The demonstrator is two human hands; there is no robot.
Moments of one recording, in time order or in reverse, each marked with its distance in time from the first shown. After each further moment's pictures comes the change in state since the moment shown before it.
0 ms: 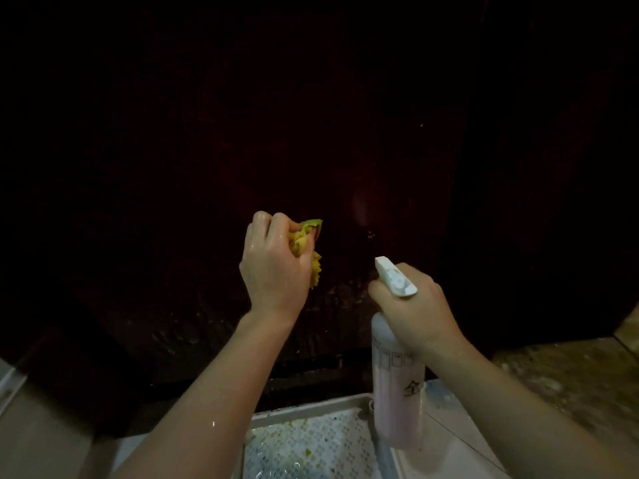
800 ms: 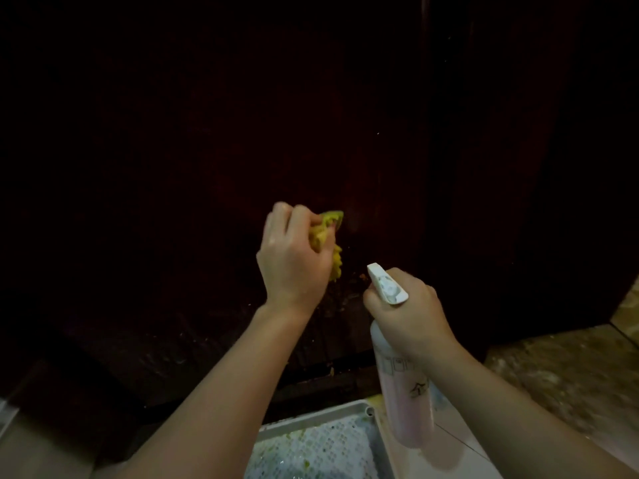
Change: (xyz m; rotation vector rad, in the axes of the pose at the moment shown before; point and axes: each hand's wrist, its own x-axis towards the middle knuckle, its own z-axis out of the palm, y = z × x) left_hand 0.011 0.043 0.030 -0.035 -0.017 0.179; right_hand 0.002 0.017 -0.020 -0.036 0.040 -0.006
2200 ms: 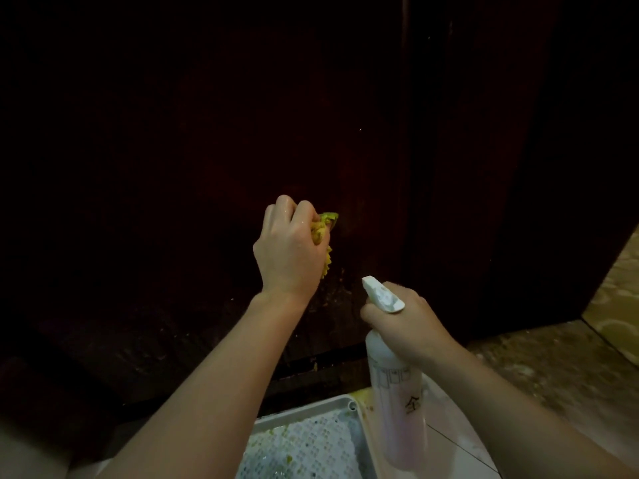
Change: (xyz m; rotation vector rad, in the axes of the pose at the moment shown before) left_hand -0.001 0.010 0.016 0.133 -0.053 0.014; right_hand -0.008 0.014 -0.020 -0.004 -0.212 0.131
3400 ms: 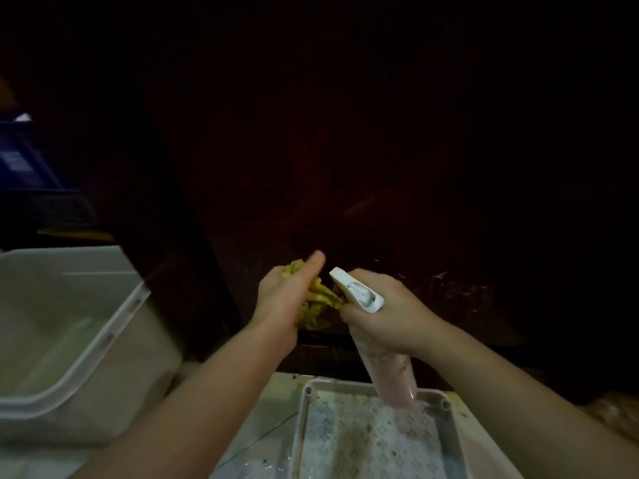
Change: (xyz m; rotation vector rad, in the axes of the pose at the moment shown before) left_hand -0.091 -0.147 -0.123 -0.795 -0.237 -1.498; right_hand -0.001 -0.089 0.161 -0.057 -0.538 -0.382
